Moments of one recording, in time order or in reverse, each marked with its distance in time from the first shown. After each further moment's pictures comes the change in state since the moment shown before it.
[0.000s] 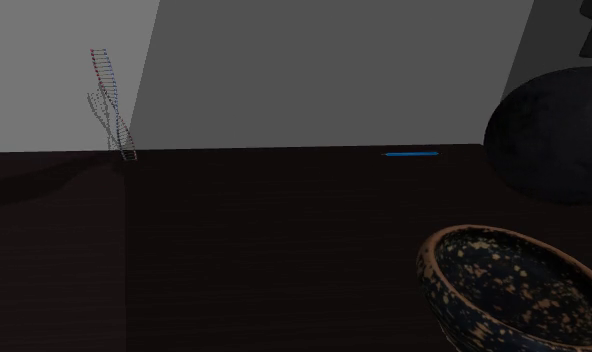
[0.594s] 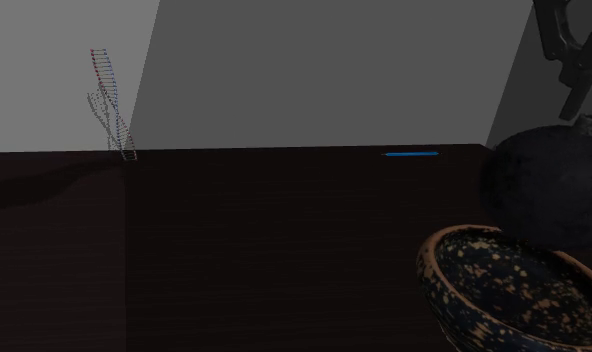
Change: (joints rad) arm -0.002 -0.037 -0.002 -0.168 -0.003 0.130 -0.010
